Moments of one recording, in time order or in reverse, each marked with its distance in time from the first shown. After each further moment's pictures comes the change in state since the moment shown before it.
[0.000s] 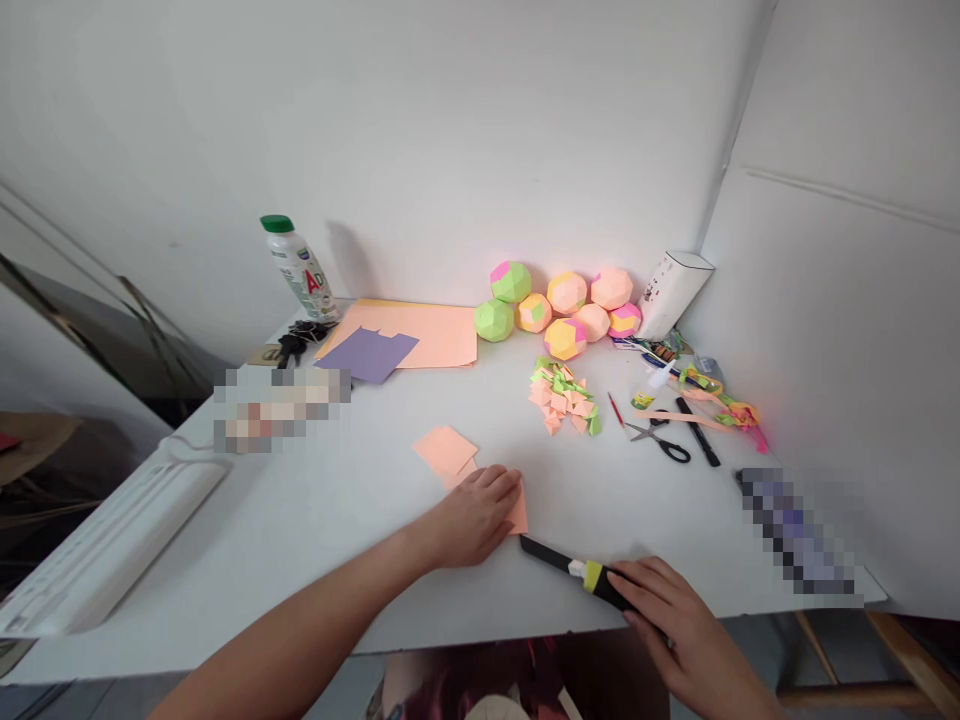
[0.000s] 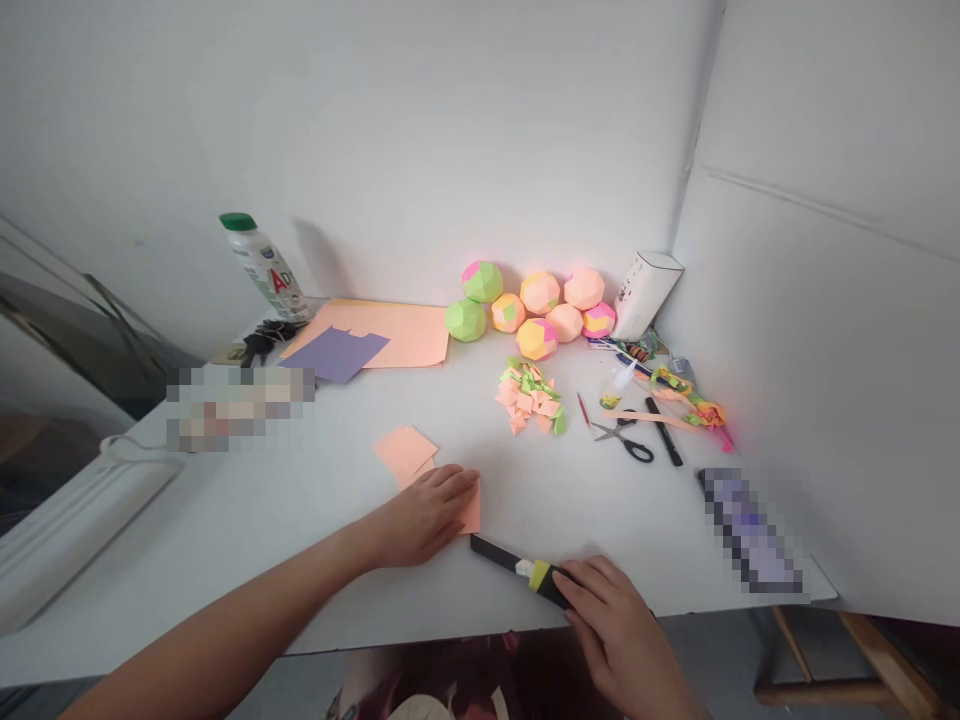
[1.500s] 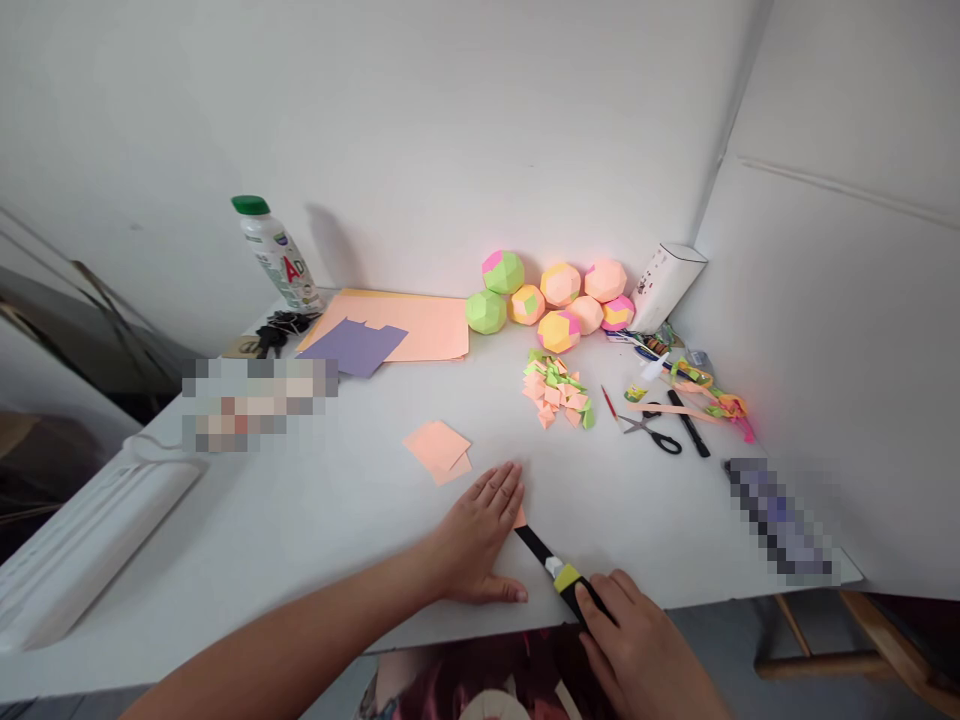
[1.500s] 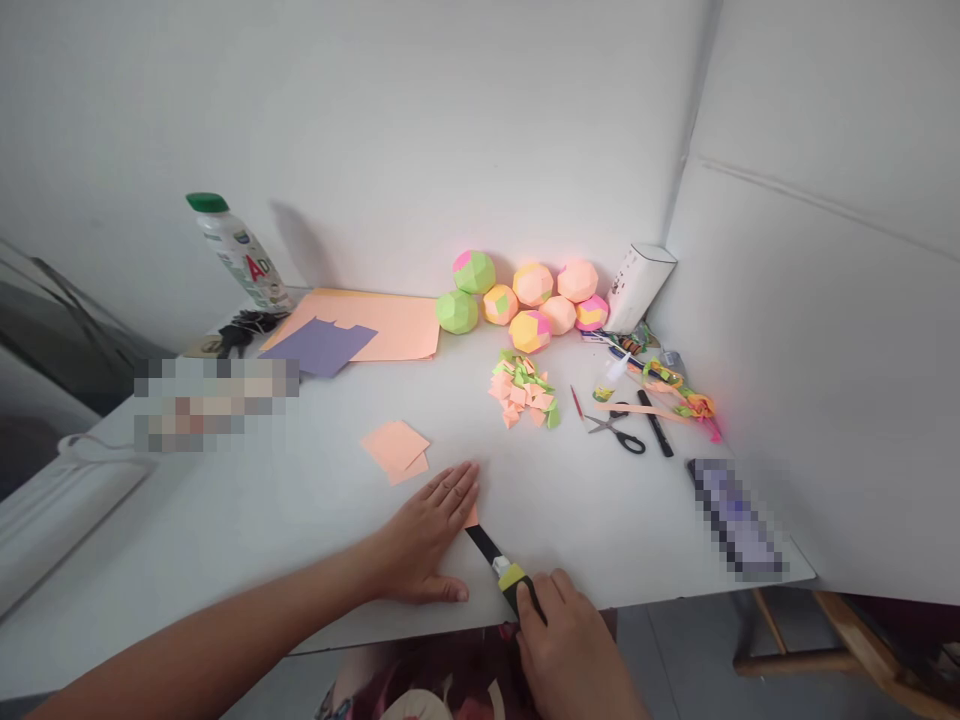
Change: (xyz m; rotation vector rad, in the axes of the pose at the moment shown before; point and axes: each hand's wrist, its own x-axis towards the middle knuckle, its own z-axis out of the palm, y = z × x) left_hand -0.005 0.015 0.033 0.010 0.002 0.016; right_hand 0.018 -0.058 0.005 -0.242 0.122 -0.121
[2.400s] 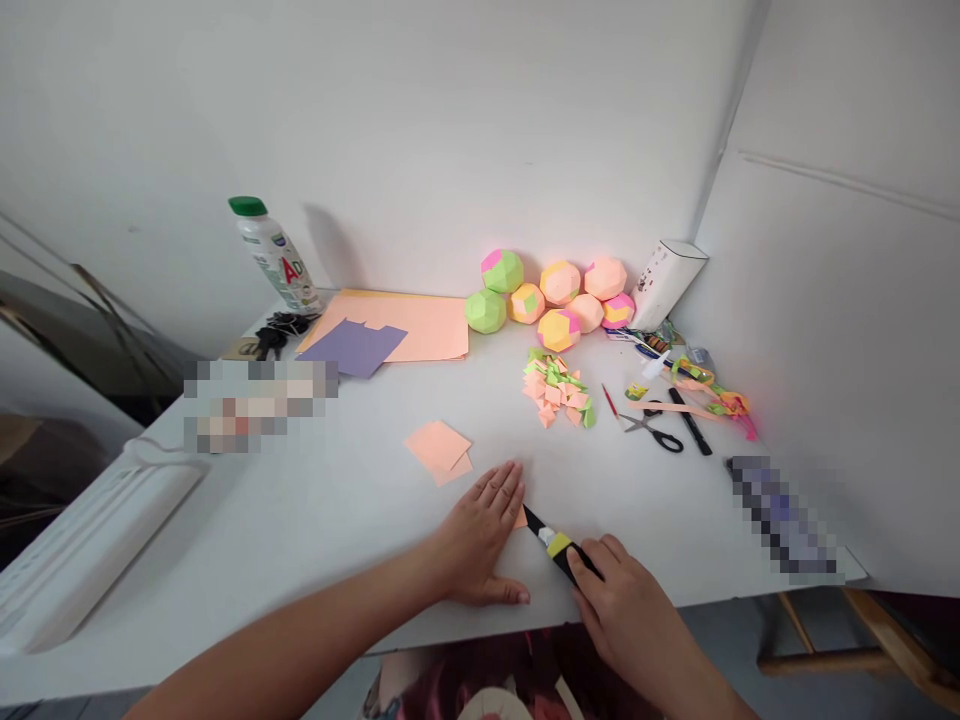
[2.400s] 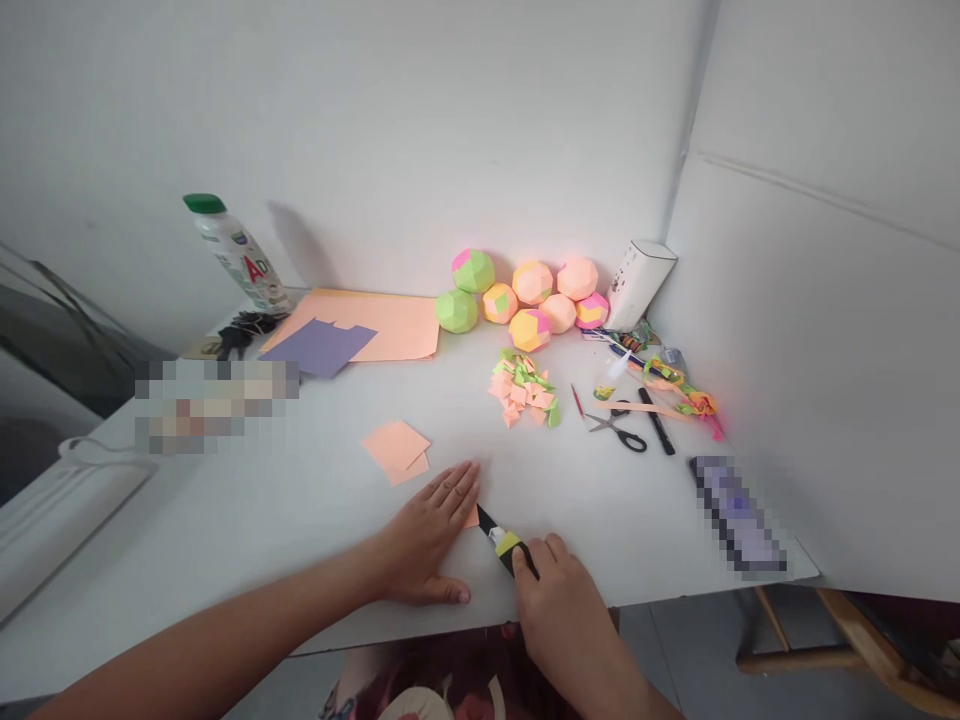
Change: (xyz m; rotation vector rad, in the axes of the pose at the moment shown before) left_hand -0.001 -0.001 0.003 -0.005 0.023 0.011; right_hand 0.025 0.007 0.006 0.000 -0.050 0.040
